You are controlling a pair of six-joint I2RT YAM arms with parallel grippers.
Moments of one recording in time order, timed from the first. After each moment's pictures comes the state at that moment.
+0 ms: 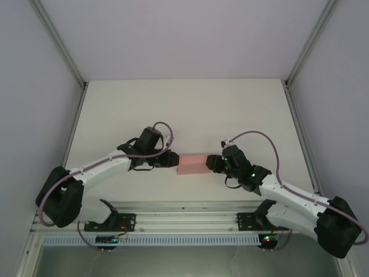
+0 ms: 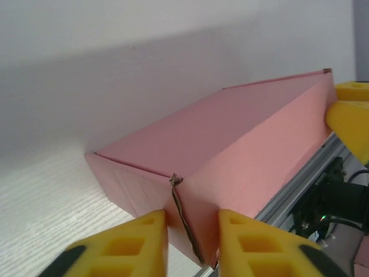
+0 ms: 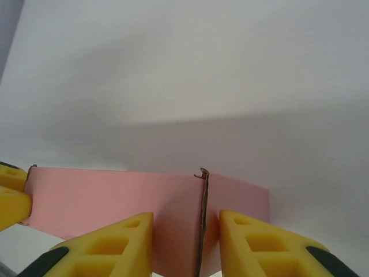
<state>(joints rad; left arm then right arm) -0.68 1.34 0.74 -0.28 0.47 -0.64 0.74 0.98 0.44 -0.13 0.04 0.78</state>
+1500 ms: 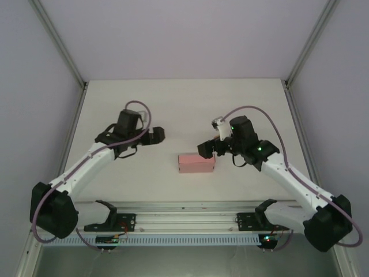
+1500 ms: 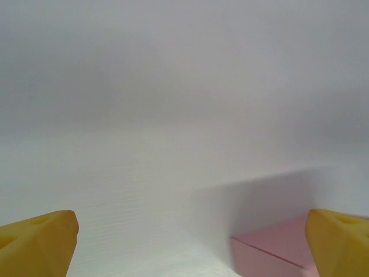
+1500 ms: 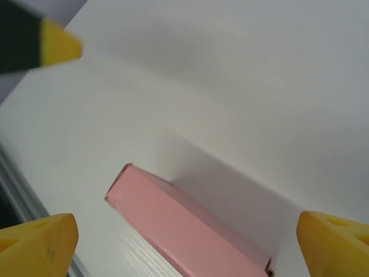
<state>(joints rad) -0.41 1.22 0.92 -0.51 0.12 -0.50 0.54 1.12 0.90 -0.46 -0.37 0.08</state>
